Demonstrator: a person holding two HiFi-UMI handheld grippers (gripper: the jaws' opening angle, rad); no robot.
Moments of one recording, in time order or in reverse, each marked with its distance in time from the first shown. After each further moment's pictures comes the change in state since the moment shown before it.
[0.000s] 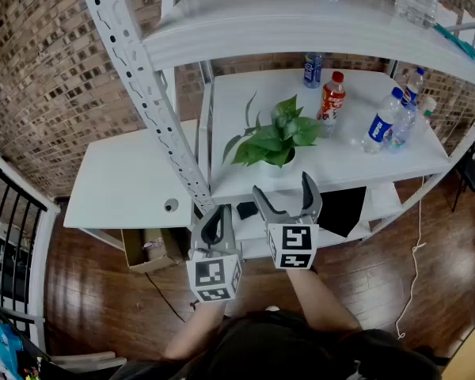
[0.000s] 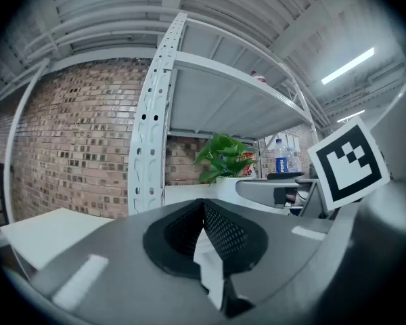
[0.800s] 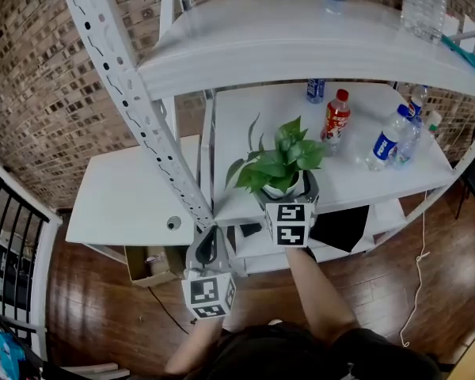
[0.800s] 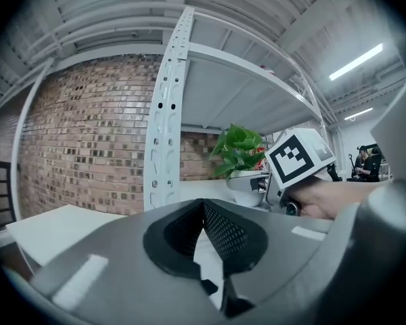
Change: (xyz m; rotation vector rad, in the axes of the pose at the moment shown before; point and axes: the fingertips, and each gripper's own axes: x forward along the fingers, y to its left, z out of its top) left arm 0.006 0.028 -0.013 -0.017 0.039 0.050; right arm 0.088 -0.024 -0.021 0.006 0.163 -0.016
